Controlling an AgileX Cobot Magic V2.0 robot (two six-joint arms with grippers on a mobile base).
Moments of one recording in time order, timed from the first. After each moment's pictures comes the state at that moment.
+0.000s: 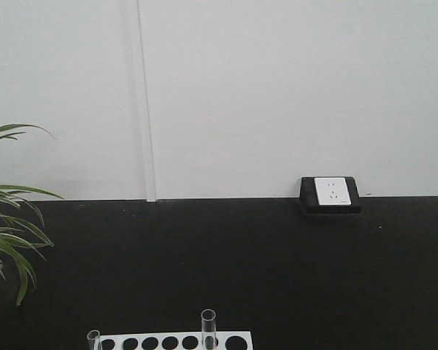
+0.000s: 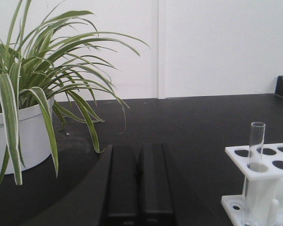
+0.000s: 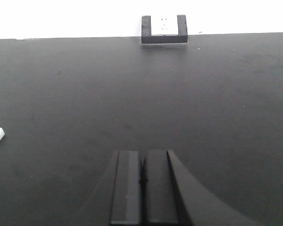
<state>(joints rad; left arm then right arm) 0.00 -0.01 0.03 0.00 0.06 -0.08 0.09 -0.01 0.03 -0.12 0.30 0.13</state>
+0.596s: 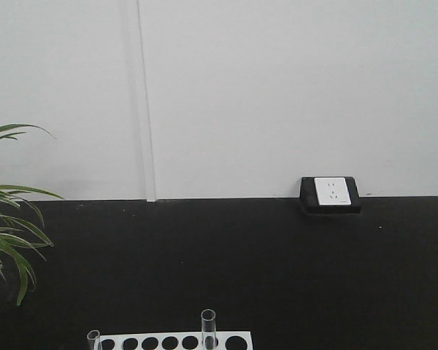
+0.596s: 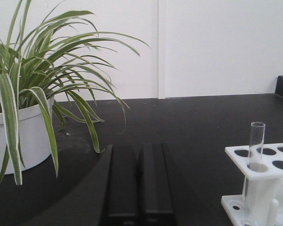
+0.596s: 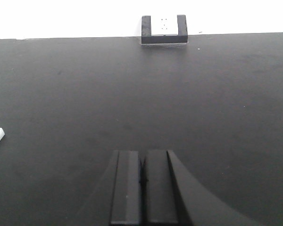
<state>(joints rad) 0.00 -0.01 0.03 0.00 0.06 -0.08 0.09 -0.01 0.03 -0.12 0.30 0.13</state>
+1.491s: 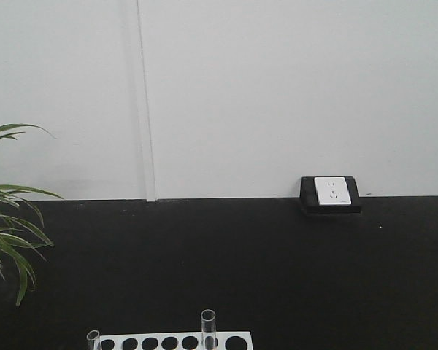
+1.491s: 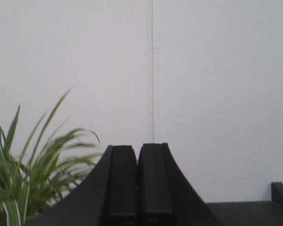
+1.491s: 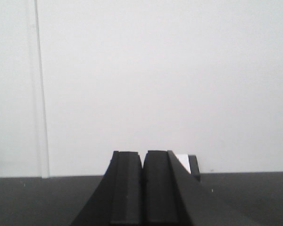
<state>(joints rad) 0.00 -0.01 -0.19 0.04 -0.10 -0.13 0.09 -0.01 -0.08 -0.09 -0.10 0.13</state>
